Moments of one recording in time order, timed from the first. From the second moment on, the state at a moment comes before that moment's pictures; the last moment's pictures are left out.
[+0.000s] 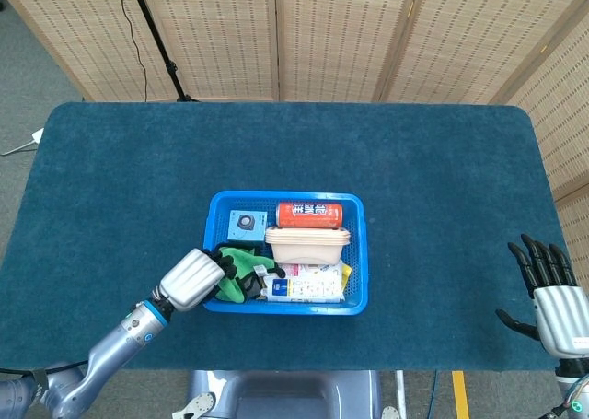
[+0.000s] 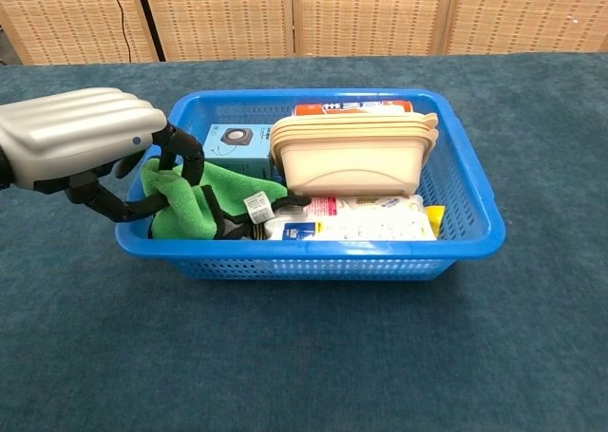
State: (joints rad) left arm -0.58 -1.38 -0.07 -1.73 1.55 0.98 0.41; right arm 0.06 -1.09 0.05 -1.60 -1.61 1.58 0.02
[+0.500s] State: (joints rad) left arm -0.58 -1.32 -0.15 -1.76 1.61 1.16 0.36; right arm 0.06 -1.08 0.05 -1.60 -1.61 1.58 0.04
